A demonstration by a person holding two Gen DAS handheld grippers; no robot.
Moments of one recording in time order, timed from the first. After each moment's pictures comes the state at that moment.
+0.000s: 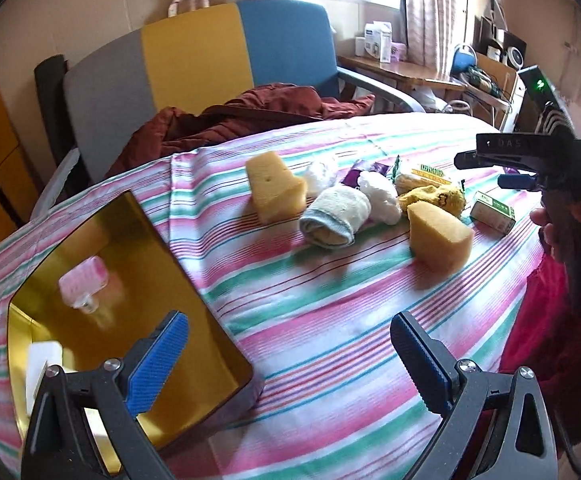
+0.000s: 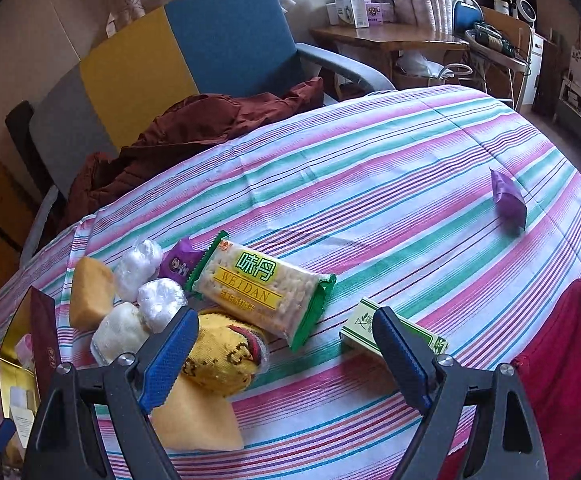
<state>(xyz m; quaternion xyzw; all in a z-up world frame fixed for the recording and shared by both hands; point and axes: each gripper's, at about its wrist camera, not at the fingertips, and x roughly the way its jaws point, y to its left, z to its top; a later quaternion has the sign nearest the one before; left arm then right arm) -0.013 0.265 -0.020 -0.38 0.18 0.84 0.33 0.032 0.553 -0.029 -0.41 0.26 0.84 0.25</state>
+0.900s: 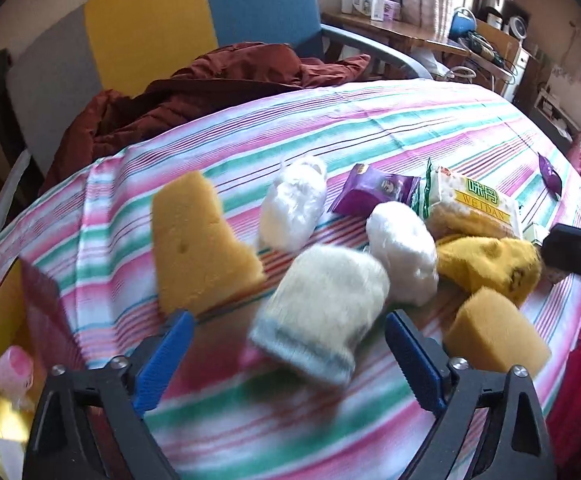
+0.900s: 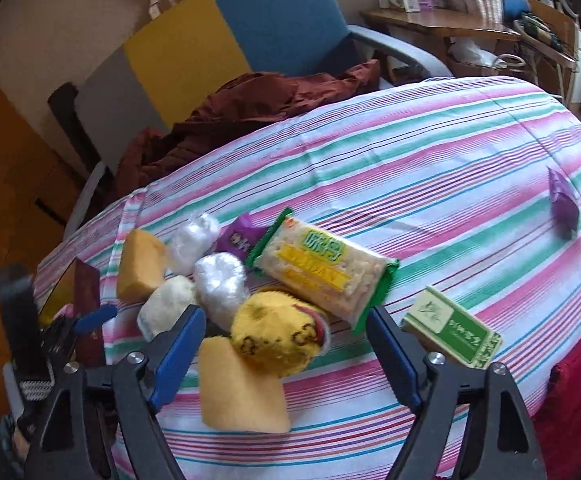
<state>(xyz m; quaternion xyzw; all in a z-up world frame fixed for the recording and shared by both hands) -0.104 0.387 -0.072 -0.44 0.22 0.80 0.35 0.017 0.532 -0.029 -0.43 0.27 0.85 0.13</state>
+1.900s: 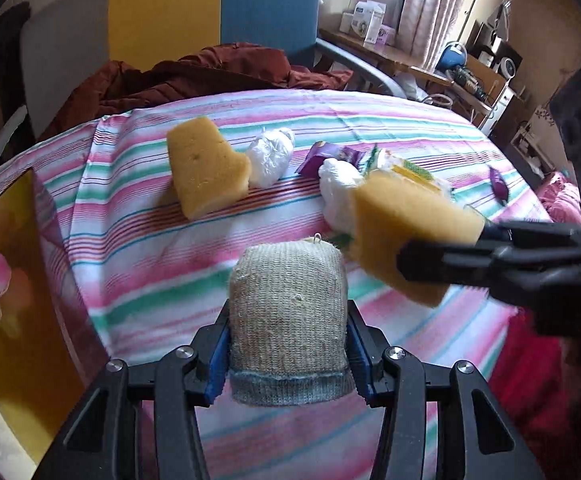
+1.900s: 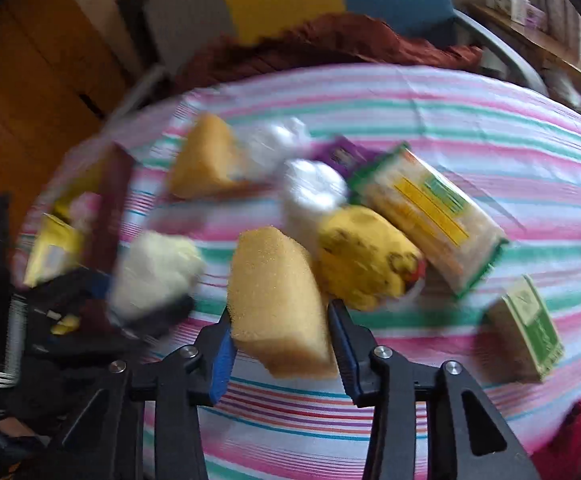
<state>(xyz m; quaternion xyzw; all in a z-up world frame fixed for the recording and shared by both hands) -0.042 0.318 -0.053 -0.46 0.12 0.79 0.38 0.003 0.469 -0.033 -0.47 0.20 0.86 -0.05</state>
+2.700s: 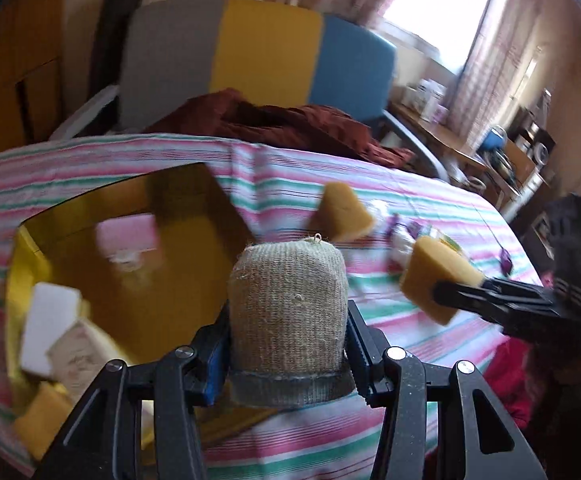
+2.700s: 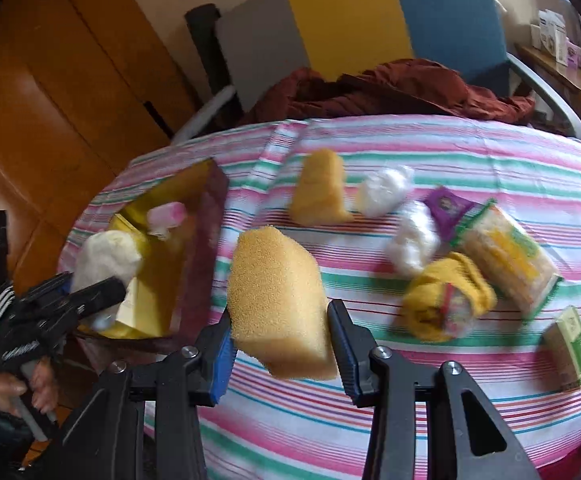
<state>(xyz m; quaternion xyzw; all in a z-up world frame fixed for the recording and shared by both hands) -0.067 0.155 0.007 -0.43 0.01 0.85 0.30 -0.004 0.396 -0.009 -0.44 0.17 0.88 -0.09</state>
